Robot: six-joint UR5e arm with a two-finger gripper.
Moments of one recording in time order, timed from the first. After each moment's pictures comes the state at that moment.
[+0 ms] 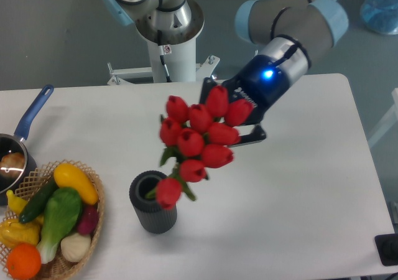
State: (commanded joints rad) arm 2.77 -1.86 -1.58 -0.78 0.16 0.83
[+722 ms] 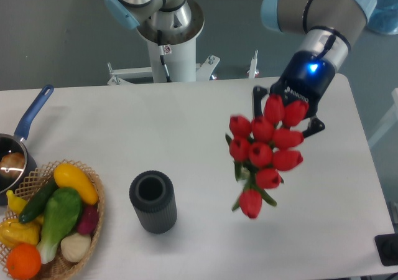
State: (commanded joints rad) arm 2.81 -1.85 -1.62 -0.79 0.68 1.12
